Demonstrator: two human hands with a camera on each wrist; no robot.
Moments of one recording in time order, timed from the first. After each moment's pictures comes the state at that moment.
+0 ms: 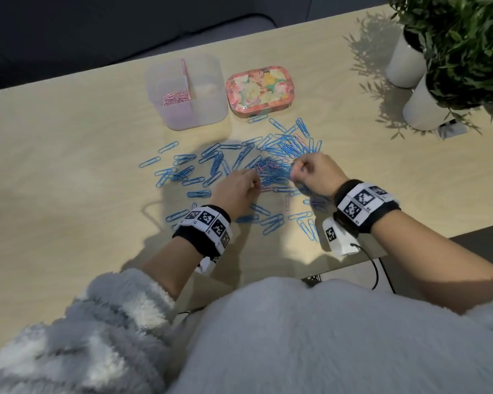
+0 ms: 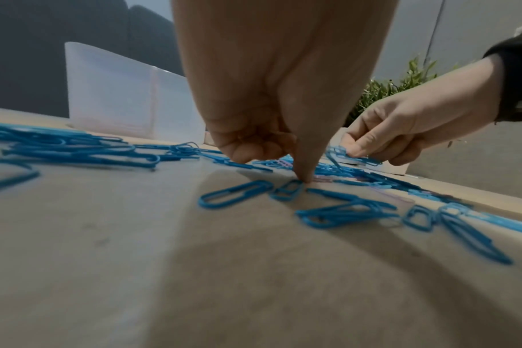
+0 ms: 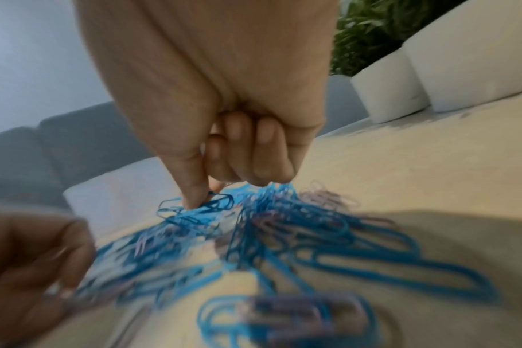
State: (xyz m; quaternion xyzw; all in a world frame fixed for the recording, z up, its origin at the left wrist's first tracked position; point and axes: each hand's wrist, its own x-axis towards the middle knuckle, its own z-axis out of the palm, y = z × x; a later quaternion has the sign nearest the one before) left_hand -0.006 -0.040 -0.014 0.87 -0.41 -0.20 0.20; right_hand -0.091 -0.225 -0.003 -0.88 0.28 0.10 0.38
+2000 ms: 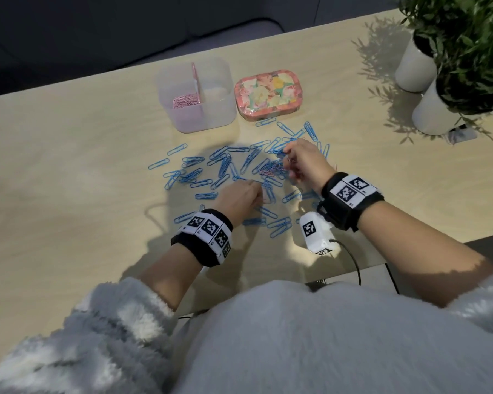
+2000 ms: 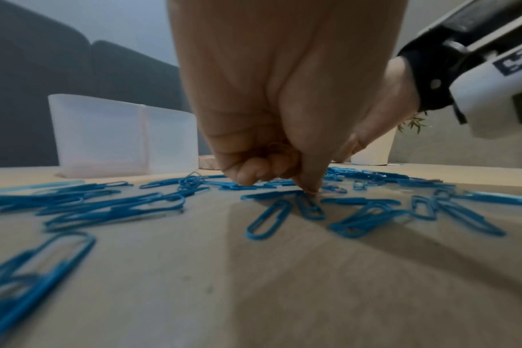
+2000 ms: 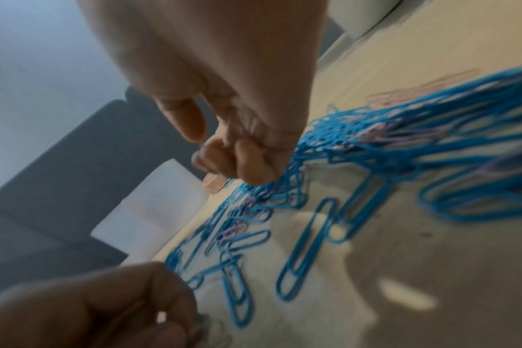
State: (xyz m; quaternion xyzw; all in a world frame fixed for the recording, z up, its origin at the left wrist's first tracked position) left_hand -0.004 -0.029 -0.012 0.85 -0.47 -0.21 0.10; right_hand -0.051 -0.195 0.010 -0.64 0.37 0.00 0.67
